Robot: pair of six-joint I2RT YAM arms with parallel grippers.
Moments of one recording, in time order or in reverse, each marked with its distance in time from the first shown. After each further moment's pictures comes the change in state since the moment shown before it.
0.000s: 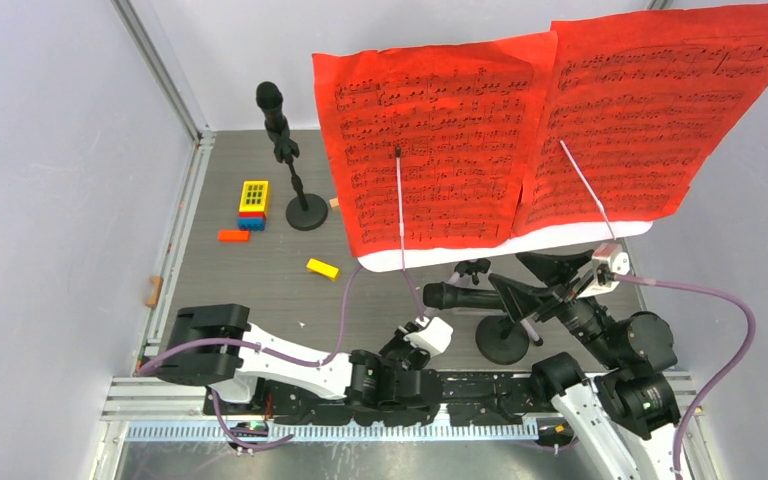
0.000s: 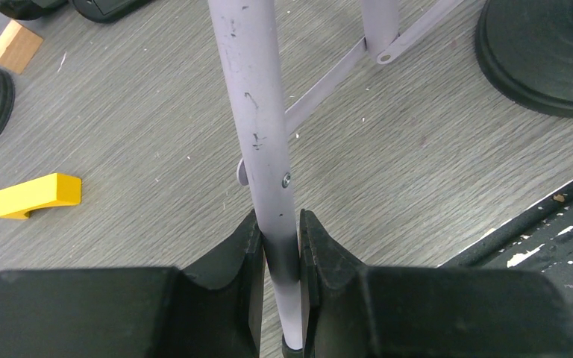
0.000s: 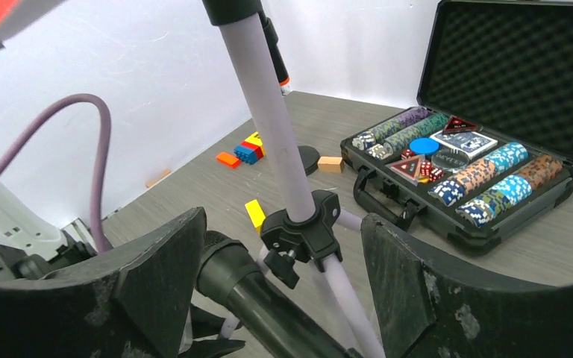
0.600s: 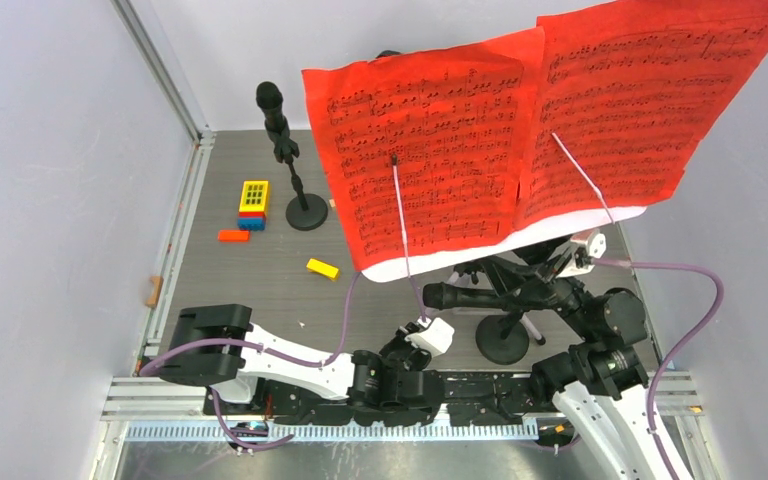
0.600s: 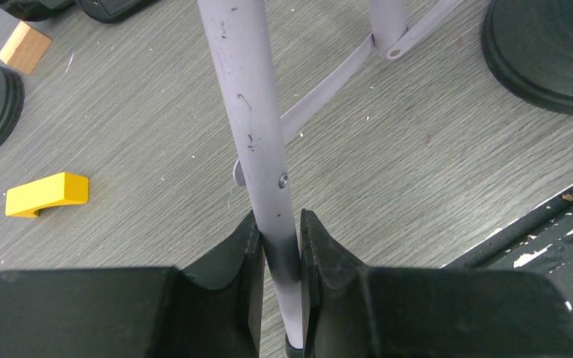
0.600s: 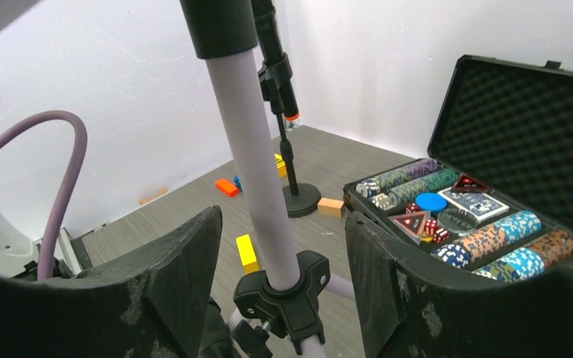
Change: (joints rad) left arm -0.003 0.014 0.019 -0.032 -0.012 -0.004; right arm -0.013 0.132 -0.168 0.439 -0.088 -0.039
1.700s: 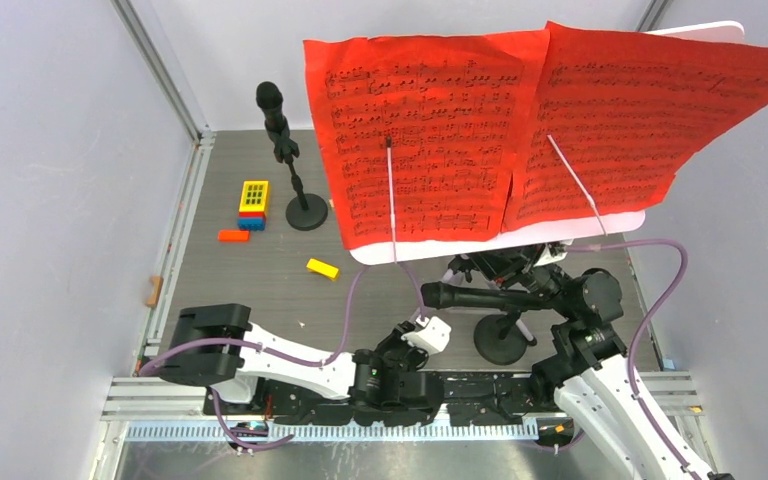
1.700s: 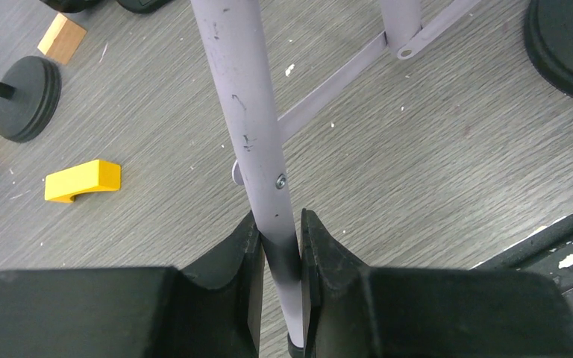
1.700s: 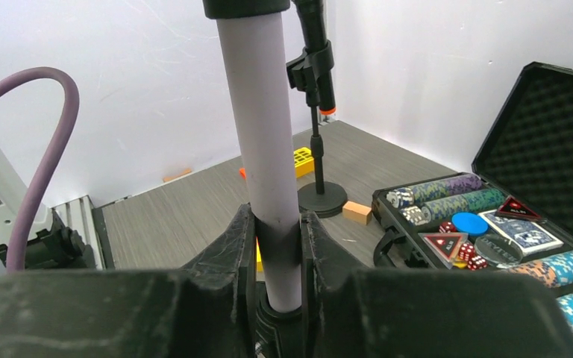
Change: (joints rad) left arm -0.001 0.003 0.026 -0.114 -0.037 -0.039; right arm 0.016 0.206 -0.075 0.306 -0.116 -0.017
